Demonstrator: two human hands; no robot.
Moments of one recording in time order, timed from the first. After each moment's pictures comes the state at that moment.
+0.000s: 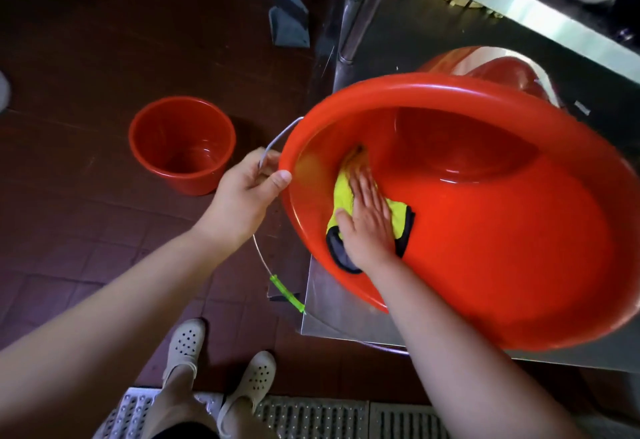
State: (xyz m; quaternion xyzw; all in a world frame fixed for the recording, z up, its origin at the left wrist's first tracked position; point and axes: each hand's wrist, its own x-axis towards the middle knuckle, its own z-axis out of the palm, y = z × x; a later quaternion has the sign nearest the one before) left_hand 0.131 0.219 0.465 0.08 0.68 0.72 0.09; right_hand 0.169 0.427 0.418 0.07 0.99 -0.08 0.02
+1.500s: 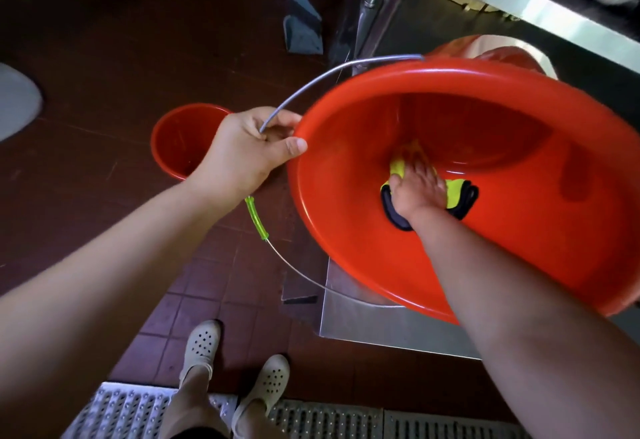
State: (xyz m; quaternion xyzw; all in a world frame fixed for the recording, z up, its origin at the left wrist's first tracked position) left_hand 0.097 0.196 0.510 0.10 0.67 0.73 0.07; right_hand 0.099 0.492 0.422 0.20 0.97 0.05 0.08
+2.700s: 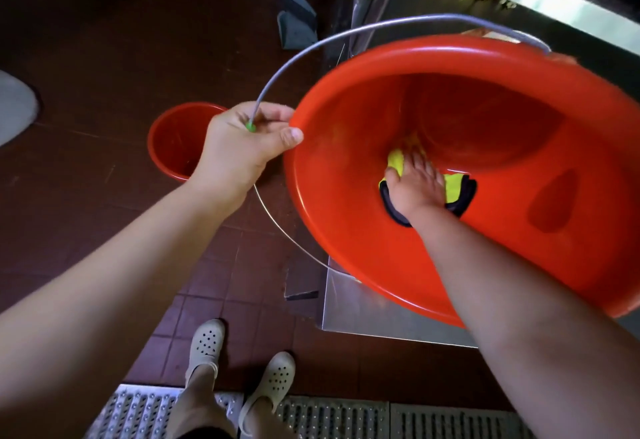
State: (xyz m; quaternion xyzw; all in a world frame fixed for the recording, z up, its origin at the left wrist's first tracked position) left_hand 0.099 0.200 0.500 0.03 0.61 0.79 0.08; right_hand 0.108 0.489 0.415 0.21 0.98 0.00 0.06
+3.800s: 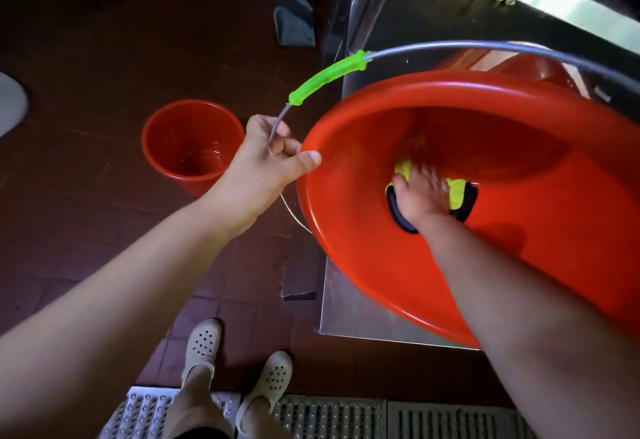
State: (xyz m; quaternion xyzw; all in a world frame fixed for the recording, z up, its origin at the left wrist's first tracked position) left_hand 0.108 0.216 0.484 0.06 0.60 0.79 0.15; right_hand 0.117 0.503 0.411 0.23 0.97 -0.03 0.05
